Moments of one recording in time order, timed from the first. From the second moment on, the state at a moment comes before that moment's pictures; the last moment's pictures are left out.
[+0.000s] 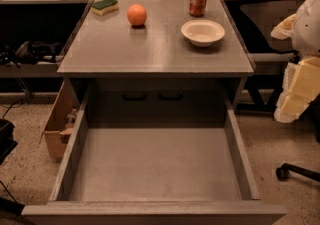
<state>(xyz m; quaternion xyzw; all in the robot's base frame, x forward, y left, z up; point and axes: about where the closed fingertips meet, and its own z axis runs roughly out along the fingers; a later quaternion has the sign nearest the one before) 0.438 -0.217 0.976 -0.60 0.78 -0.03 0.16</state>
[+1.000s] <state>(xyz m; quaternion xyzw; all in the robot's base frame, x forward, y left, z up) 0.557 -0.173 0.951 -0.62 0.74 0.02 0.27</state>
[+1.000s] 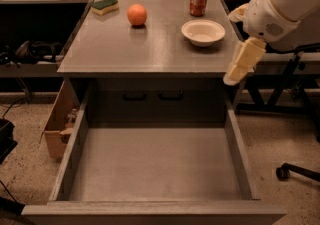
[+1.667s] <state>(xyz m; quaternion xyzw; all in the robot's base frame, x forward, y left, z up) 0.722 -0.087 0.952 -0.58 0.71 0.08 0.40</state>
